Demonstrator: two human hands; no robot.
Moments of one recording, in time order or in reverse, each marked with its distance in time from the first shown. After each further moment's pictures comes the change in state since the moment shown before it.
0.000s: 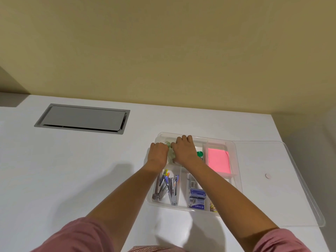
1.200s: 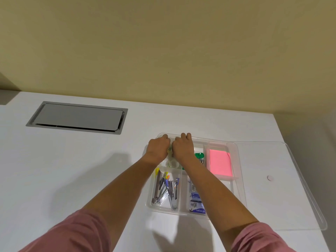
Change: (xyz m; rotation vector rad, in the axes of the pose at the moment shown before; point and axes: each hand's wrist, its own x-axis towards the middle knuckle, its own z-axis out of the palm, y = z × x) left_hand 0.029 -0.014 -0.005 -0.062 0.002 0.085; right_hand 0.032 -0.003 0.009 -0.012 -0.075 0.101
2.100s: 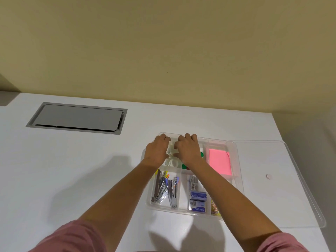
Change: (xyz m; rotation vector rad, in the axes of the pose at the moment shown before) left_hand -0.017 -0.001 0.009 -0.147 0.086 -0.009; right_hand -0.020 0.019 -0.002 0.087 0.098 -0.062
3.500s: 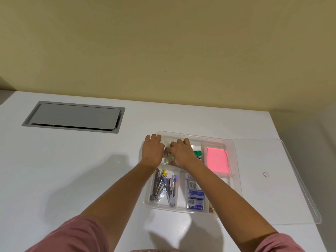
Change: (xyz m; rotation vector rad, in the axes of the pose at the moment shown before) left_hand -0.001 0.001 0.008 0.407 0.031 -0.027; right_hand -0.012 -0.009 0.003 0.112 -0.079 -0.163
